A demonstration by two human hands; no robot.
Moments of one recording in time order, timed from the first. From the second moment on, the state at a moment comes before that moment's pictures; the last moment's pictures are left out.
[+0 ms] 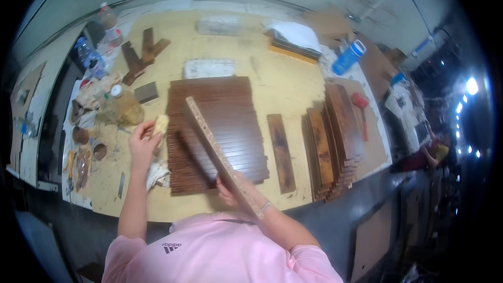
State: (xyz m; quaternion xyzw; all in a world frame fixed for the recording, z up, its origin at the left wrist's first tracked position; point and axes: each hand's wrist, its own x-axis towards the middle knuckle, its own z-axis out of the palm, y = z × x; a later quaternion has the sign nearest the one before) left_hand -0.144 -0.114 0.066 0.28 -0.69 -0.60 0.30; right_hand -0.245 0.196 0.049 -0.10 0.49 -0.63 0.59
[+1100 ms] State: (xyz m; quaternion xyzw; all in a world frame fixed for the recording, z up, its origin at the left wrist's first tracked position) left_hand -0.068 -0.103 0.042 0.33 -0.65 -0.61 0.30; right_hand -0.216 0.238 -0.018 -0.48 0.82 -0.28 -0.14
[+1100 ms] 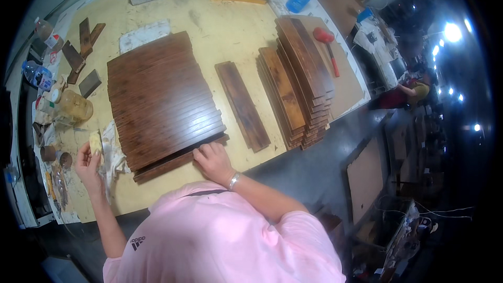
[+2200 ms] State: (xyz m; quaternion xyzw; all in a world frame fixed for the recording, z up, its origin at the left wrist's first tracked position) left_hand -0.092 0.010 0.076 -0.02 -0.88 -0.40 0.26; right_hand -0.266 0.130 0.076 -0.06 0.59 -0.73 0.34
